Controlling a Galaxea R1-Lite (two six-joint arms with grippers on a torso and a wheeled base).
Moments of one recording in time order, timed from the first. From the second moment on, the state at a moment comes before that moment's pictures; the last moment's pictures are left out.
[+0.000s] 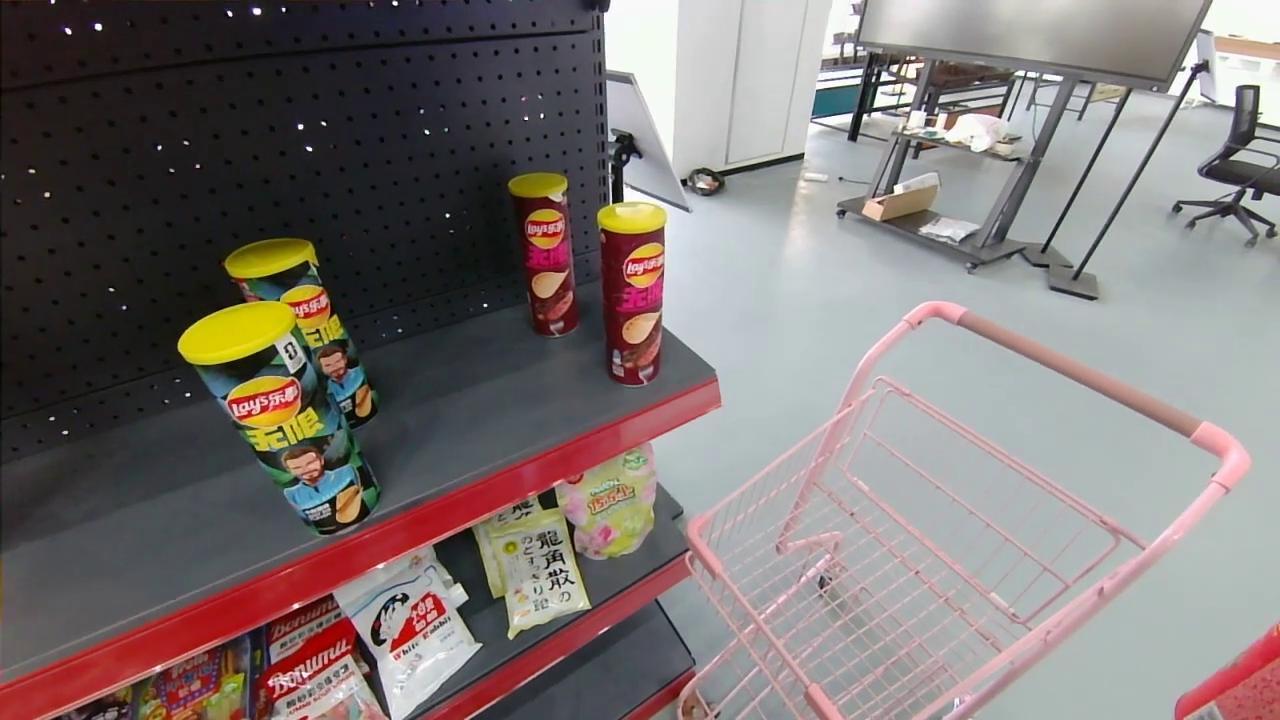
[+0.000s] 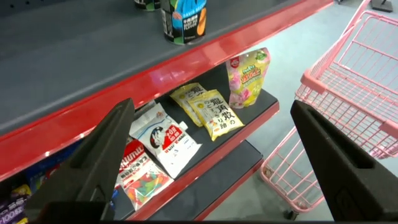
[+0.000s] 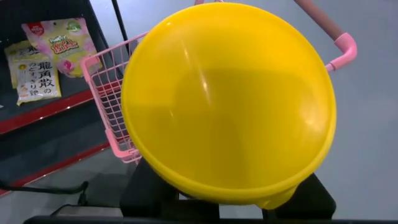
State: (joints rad) left arm -0.15 0.10 0.00 0.01 0.00 0.00; right arm 0.13 0.57 -0.52 0.28 -0.17 -0.10
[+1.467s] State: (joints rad) left arm -0.15 0.10 0.00 0.01 0.00 0.00; right arm 0.13 0.53 -0.46 0.28 -0.17 -0.11
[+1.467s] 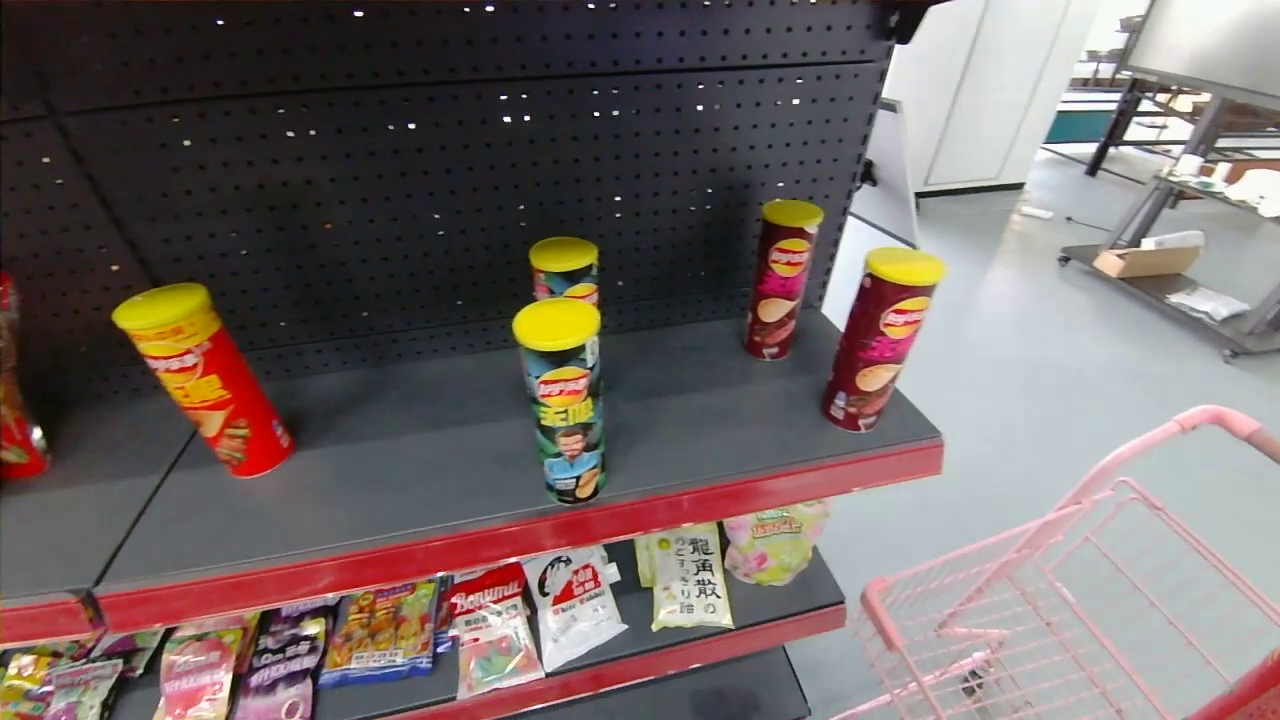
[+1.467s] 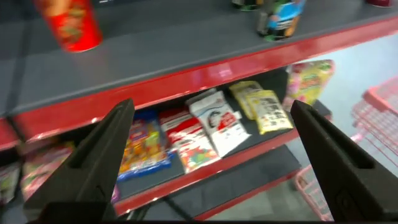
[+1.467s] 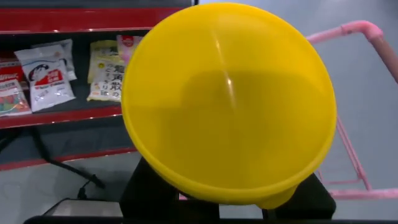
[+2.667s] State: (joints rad) left arm -0.15 0.10 0.00 0.01 0.00 0.00; right arm 0.14 0.25 -0.31 0.28 -0.16 -0.13
